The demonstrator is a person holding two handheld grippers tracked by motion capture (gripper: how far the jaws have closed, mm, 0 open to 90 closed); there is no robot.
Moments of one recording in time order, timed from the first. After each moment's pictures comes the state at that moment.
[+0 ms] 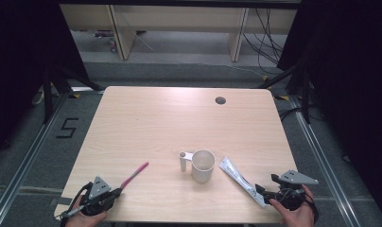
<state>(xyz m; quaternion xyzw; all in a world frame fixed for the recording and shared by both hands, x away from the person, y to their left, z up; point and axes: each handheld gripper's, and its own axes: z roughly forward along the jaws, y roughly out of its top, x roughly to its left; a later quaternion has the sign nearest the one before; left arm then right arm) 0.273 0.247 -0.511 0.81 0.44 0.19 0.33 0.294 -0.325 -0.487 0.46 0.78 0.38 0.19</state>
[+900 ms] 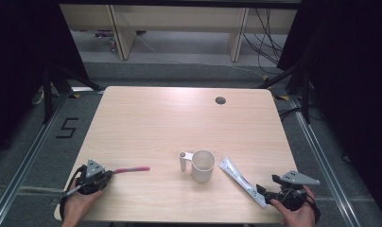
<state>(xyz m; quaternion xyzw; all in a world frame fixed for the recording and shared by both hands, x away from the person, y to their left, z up) 0.325 0.275 -0.515 0.79 0.48 0.24 0.29 0.293 -0.329 -0.488 0.47 0.77 0.38 0.19</state>
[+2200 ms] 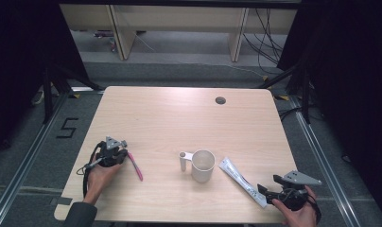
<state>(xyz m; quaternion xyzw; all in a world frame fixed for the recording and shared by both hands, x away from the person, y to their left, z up) 0.406 0.239 -0.512 0.78 0.49 0.24 0.31 0.293 -0.333 -0.489 0.47 0.77 0.39 0.19</state>
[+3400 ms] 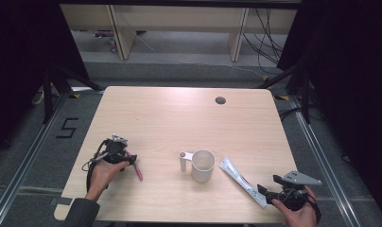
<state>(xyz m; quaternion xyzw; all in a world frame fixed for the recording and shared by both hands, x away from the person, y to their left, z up) 0.412 0.218 -0.501 0.78 0.54 0.16 0.28 0.293 -0.333 -0.489 0.47 0.77 0.39 0.19</state>
